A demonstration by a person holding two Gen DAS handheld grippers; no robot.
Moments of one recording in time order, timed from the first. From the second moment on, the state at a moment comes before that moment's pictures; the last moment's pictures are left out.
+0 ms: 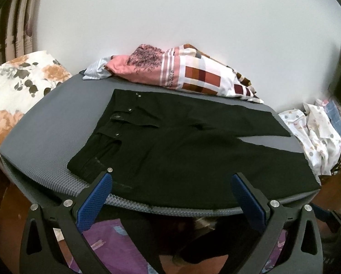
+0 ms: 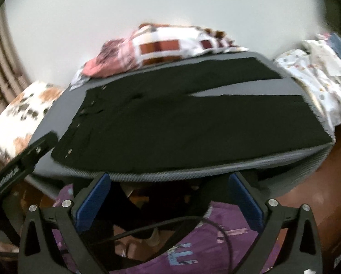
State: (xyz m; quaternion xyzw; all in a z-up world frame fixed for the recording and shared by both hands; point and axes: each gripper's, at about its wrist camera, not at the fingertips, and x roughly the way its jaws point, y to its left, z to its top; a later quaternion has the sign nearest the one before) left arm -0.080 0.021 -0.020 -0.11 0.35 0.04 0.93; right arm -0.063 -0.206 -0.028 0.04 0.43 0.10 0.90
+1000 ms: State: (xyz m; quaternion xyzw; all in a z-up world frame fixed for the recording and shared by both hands) left arm 0.153 0.232 -0.050 -0.13 0.40 0.00 0.91; right arm 0.030 -0.165 -0.058 0.02 0.48 0.16 0.86
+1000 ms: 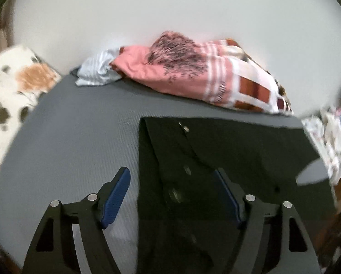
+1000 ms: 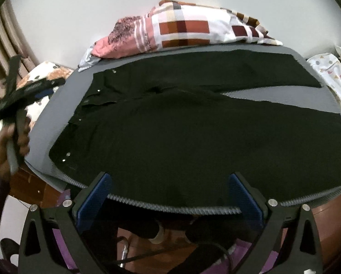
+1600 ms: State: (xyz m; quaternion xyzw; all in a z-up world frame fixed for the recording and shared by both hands) left arm 0.315 0.268 -0.138 -0.10 0.49 -0.08 0.86; right arm 0.083 -0.163 -0.106 0.02 0.56 0.12 0.82
